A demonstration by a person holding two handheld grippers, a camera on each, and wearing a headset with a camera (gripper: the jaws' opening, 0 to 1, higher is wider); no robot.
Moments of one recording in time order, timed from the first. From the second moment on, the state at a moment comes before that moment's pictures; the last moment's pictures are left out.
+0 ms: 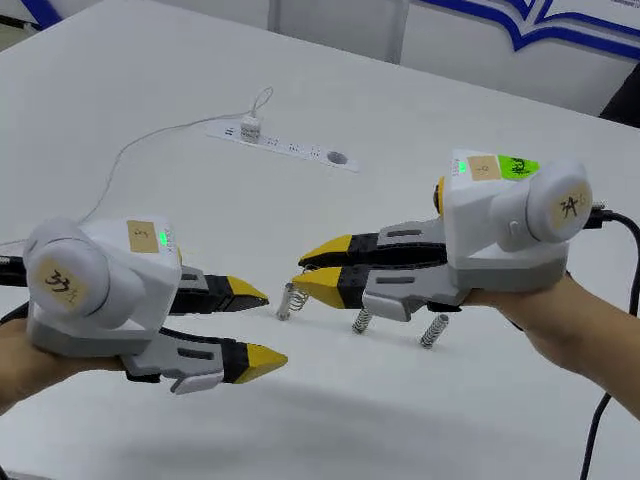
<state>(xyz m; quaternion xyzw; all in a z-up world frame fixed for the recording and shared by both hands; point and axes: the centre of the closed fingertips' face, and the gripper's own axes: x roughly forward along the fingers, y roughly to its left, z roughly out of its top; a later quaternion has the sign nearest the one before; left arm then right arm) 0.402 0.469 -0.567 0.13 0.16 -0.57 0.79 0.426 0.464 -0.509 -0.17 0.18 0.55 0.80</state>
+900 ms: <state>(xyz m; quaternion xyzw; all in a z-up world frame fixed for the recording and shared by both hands) 0.411 0.486 -0.581 0.10 0.18 -0.55 0.81 0.486 0.452 -0.524 -0.17 0.21 0.47 0.84</state>
